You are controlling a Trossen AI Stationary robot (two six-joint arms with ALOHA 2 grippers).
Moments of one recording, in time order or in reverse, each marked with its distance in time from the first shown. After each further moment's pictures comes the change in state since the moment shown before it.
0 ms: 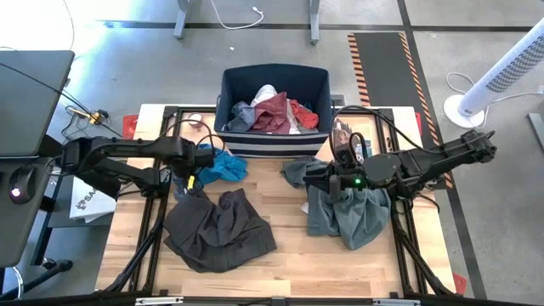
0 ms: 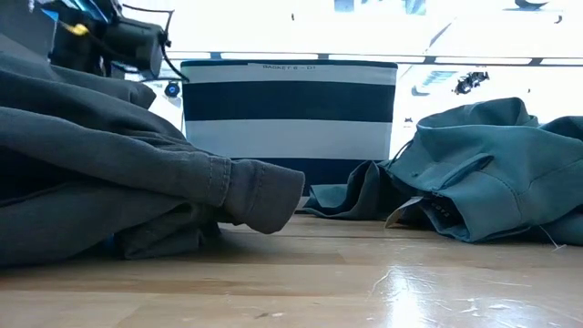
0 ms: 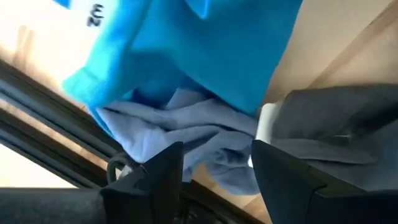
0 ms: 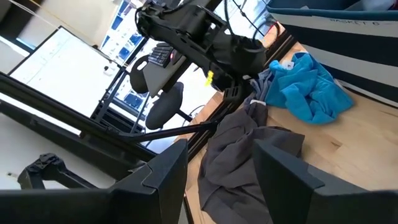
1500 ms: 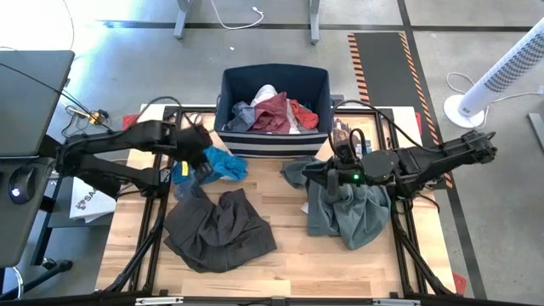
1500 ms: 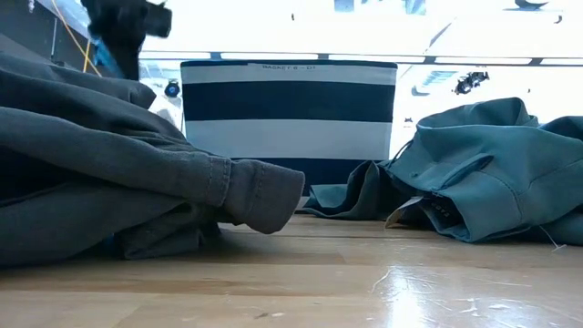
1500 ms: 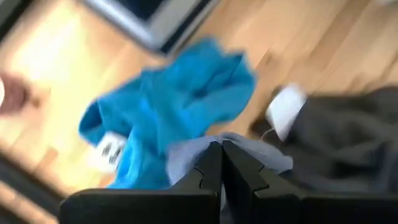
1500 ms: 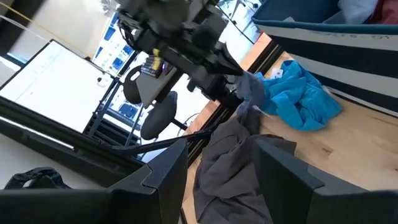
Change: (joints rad) left arm -0.030 -0.102 0.367 0.052 -0.001 -0.037; right arm -0.032 0.000 0.000 -0.004 0.014 0.021
